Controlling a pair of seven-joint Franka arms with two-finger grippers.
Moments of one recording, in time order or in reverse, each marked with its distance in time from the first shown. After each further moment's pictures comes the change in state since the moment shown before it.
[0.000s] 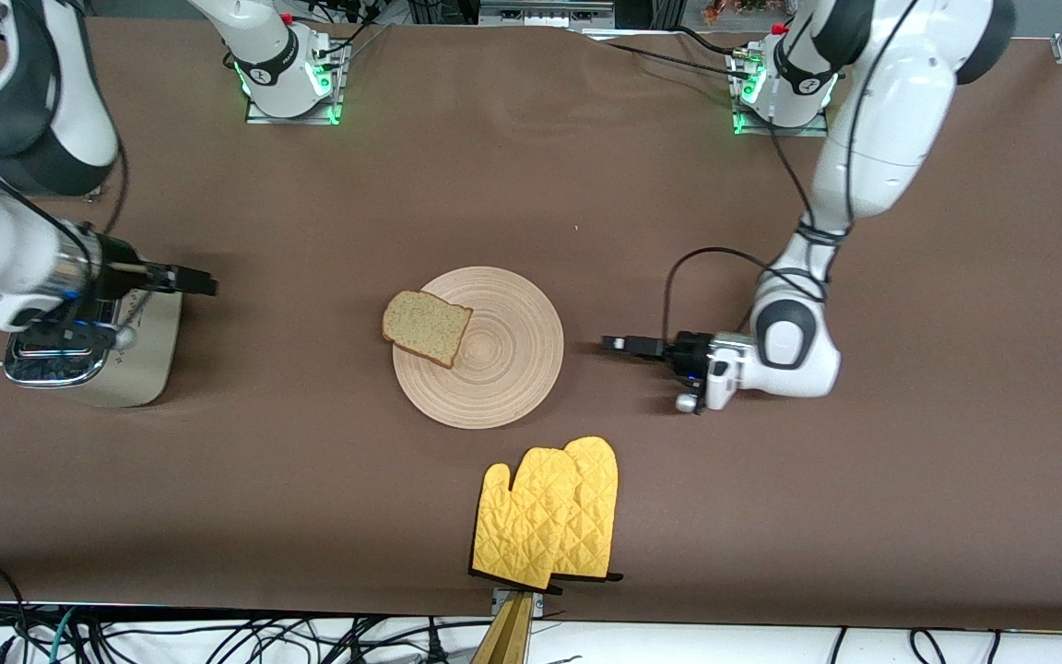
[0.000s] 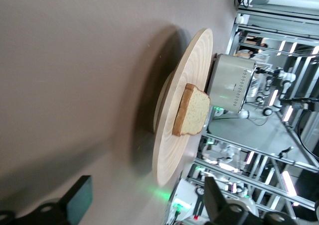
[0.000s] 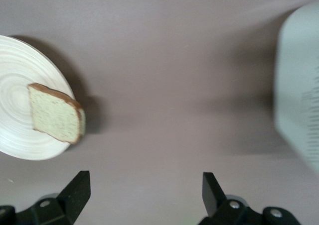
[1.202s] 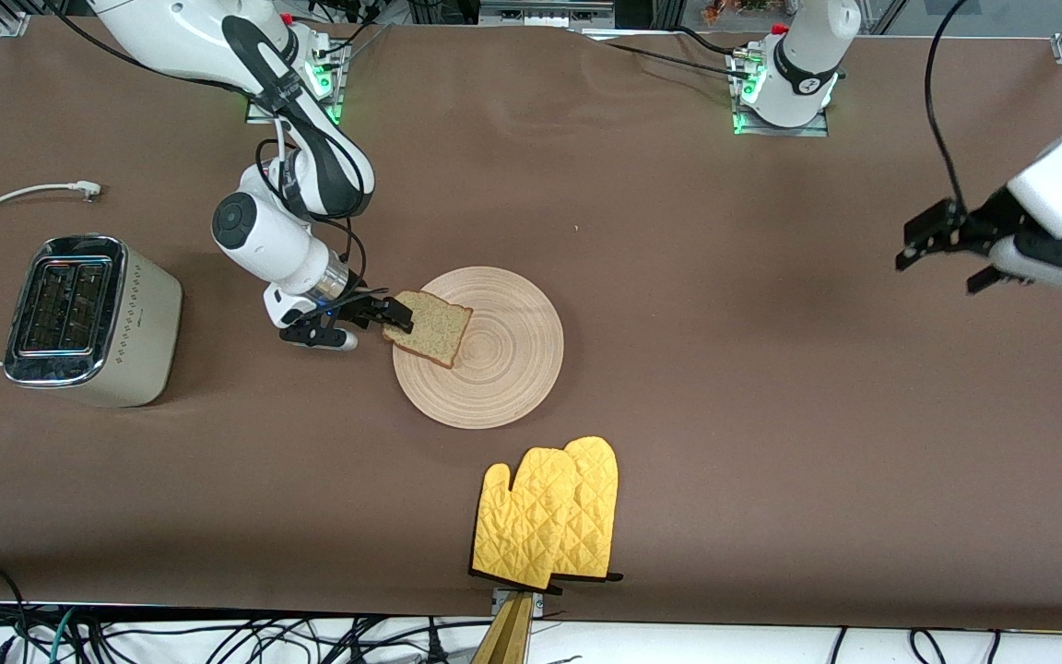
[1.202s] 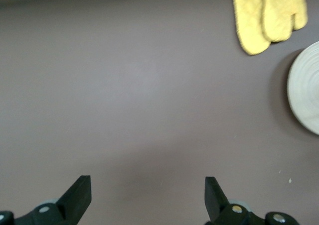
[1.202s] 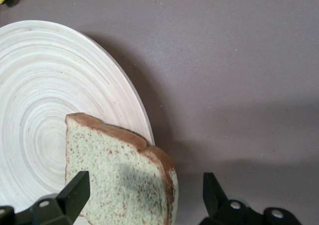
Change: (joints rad) left arm 0.100 -0.914 0.064 -0.158 1.184 -0.023 -0.431; right arm 0.072 0.144 0.273 -0.492 0.175 1.024 0.076
